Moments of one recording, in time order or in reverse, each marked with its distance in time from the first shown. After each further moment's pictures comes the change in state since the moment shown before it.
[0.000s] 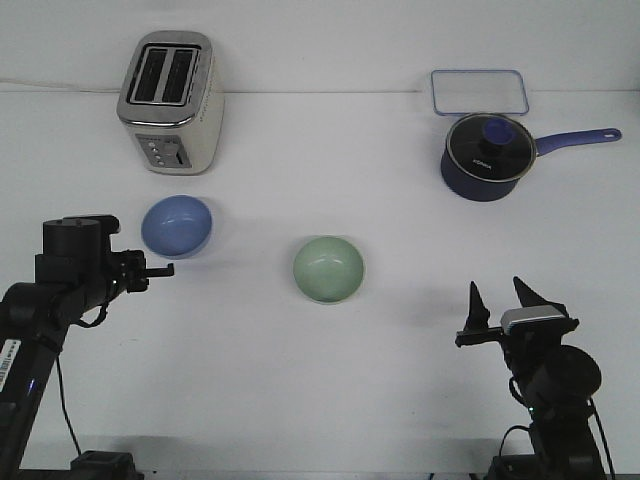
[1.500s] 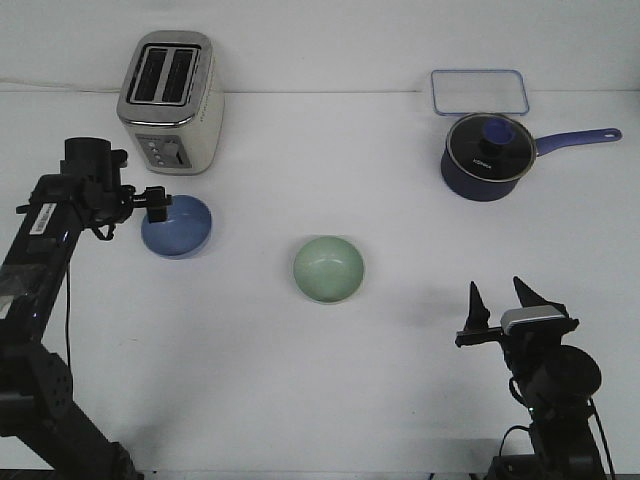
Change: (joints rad) left arm 0.121 0.652 0.431 0.012 0.000 0.082; right arm 0.000 0.000 0.000 0.000 0.000 0.000
